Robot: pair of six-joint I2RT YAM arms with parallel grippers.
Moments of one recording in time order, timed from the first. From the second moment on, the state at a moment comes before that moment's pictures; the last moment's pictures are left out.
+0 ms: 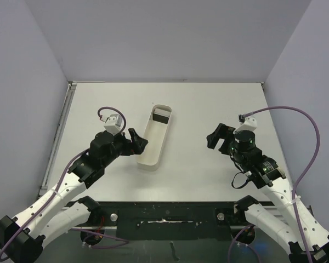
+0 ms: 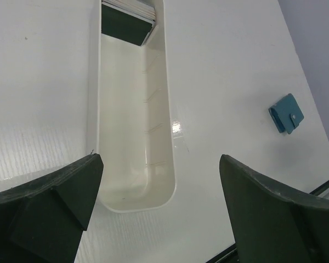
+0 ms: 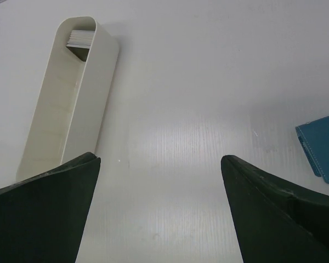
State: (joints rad) left arm -0.62 0.85 0.66 -0.17 -0.08 -0.60; right arm 0.46 0.74 0.80 -0.57 0.24 0.57
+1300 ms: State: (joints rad) left arm -0.62 0.80 0.75 -0.39 -0.19 -0.40; right arm -0.04 1.04 0.59 -0.50 0.39 0.70
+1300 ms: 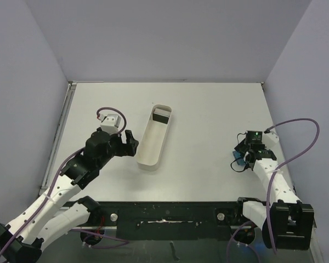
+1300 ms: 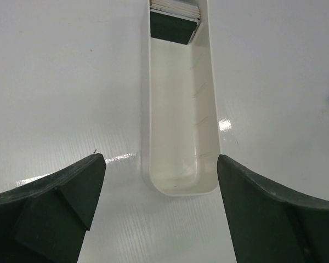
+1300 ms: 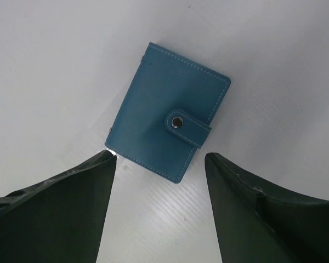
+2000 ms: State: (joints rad) left arm -0.61 0.85 0.75 -0.41 -0.16 -0.36; right arm -0.22 1.27 0.58 -0.32 0.31 0.72
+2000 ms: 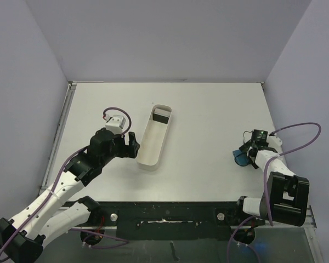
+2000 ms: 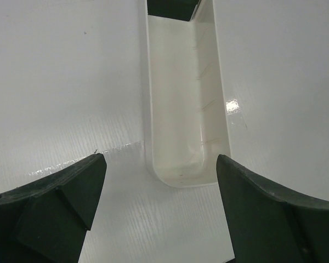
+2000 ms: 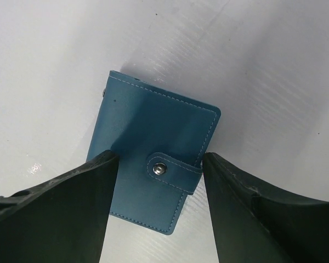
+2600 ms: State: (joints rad) left arm -0.53 0.86 0.75 -0.41 -0.10 -0.36; right arm -0.14 1.35 0.61 -0.26 0.20 0.56
